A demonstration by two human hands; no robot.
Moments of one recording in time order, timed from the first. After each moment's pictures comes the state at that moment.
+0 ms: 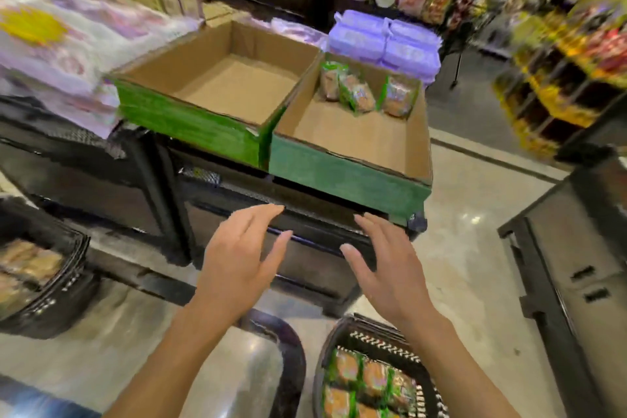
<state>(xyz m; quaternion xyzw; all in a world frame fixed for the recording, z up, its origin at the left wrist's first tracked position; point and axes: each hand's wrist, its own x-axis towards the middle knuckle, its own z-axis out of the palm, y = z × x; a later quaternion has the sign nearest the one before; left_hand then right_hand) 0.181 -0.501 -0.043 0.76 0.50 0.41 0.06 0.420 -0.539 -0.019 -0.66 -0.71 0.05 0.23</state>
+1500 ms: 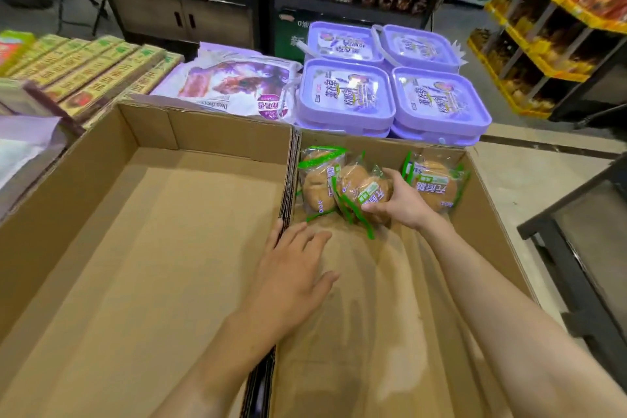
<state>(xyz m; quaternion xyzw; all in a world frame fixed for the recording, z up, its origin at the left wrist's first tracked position) 0.304 0.028 -0.067 0.90 0.39 0.19 0.10 0.602 0.084 -0.072 -0.79 -0.50 0.28 0.21</state>
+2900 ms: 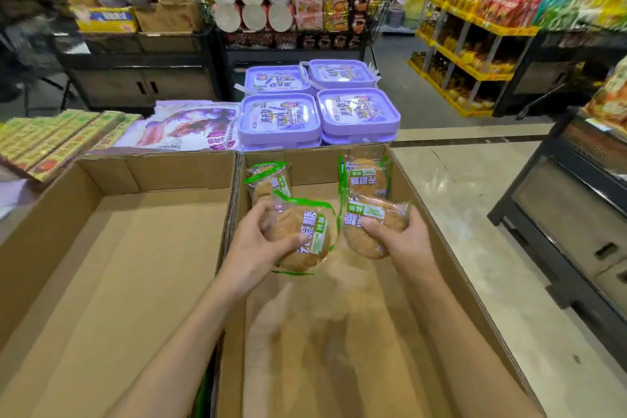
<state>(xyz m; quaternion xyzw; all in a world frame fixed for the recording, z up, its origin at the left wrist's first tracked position) 0.343 0.007 -0.004 0.67 0.38 0.33 0.55 0.552 -0.108 -0.004 -0.63 -0.23 0.32 0.67</state>
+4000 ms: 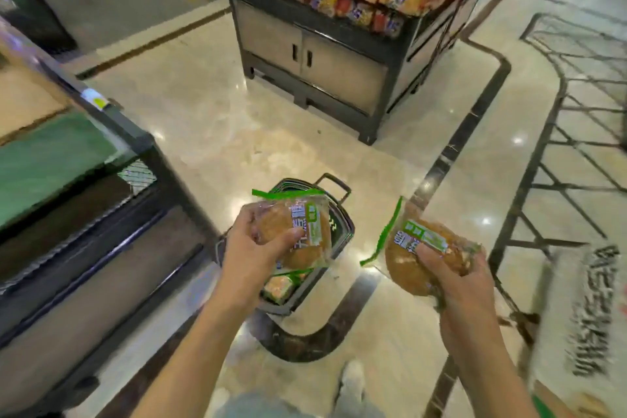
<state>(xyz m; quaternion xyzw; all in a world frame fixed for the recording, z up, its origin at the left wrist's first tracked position) 0.375 -0.673 -0.063 0.64 0.25 0.08 0.72 0.401 -0.925 -0.052 -0.65 0.19 0.01 0.74</state>
